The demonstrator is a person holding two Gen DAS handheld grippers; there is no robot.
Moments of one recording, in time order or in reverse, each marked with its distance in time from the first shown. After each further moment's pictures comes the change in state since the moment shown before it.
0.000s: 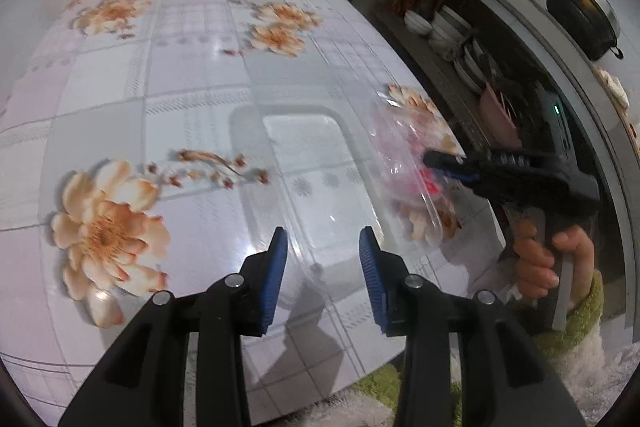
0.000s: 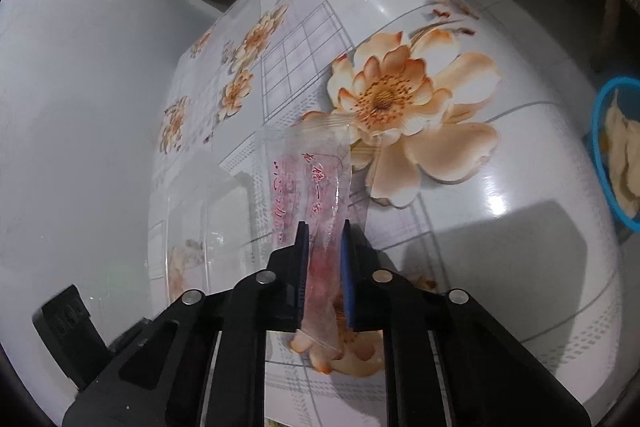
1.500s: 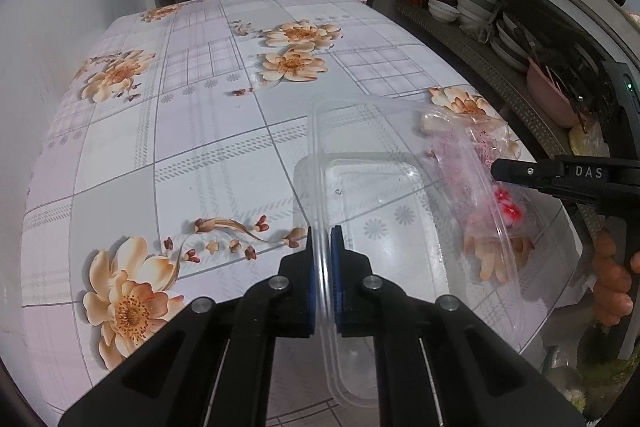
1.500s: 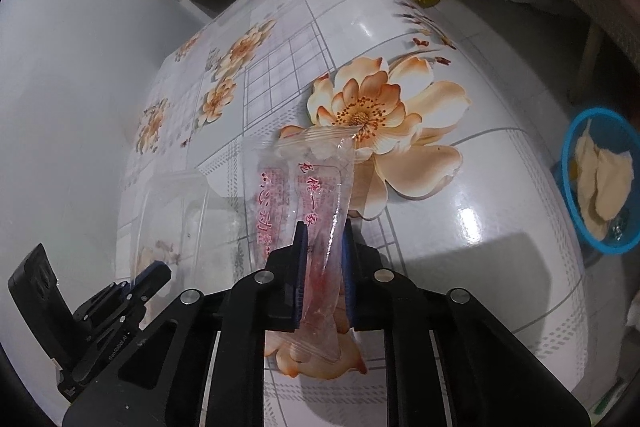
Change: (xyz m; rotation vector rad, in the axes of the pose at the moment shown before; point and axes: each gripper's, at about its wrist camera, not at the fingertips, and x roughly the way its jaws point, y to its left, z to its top) left arm 0.042 -0.017 0.023 0.173 -0.043 0.248; right arm -0.014 -0.003 -0.008 -0.060 -0.068 -0.107
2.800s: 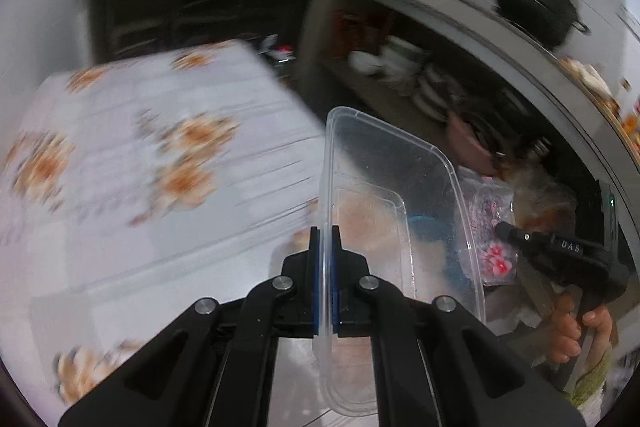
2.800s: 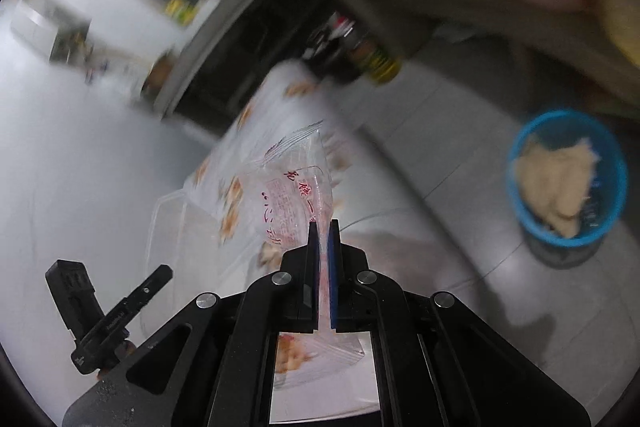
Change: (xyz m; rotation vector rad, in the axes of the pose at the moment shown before) left arm -0.032 -0.067 0.099 0.063 -0.139 -0.290; right arm -0.137 -0.105 -0.007 0.270 -0.362 0.102
